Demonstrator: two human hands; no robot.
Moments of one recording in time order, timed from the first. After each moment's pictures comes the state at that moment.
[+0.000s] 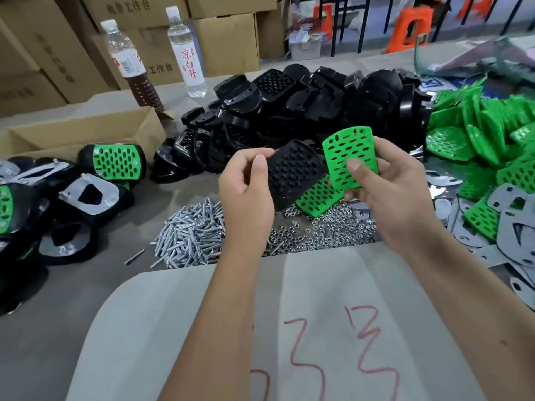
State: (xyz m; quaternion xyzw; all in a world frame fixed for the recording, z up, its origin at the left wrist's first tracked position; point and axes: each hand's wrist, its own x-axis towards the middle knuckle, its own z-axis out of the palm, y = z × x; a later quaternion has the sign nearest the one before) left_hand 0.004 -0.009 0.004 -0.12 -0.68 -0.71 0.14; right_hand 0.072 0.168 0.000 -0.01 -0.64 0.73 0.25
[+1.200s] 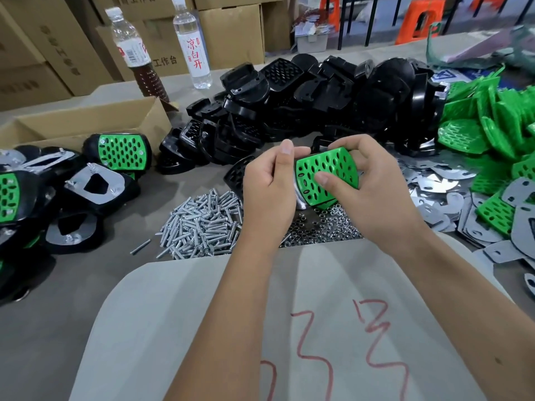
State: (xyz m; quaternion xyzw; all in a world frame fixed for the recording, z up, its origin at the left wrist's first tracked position) left_hand 0.015 -0.001 0.004 -0.15 -0.70 -0.69 0.06; right_hand 0.076 0.137 0.008 -0.04 -0.79 0.57 0.23
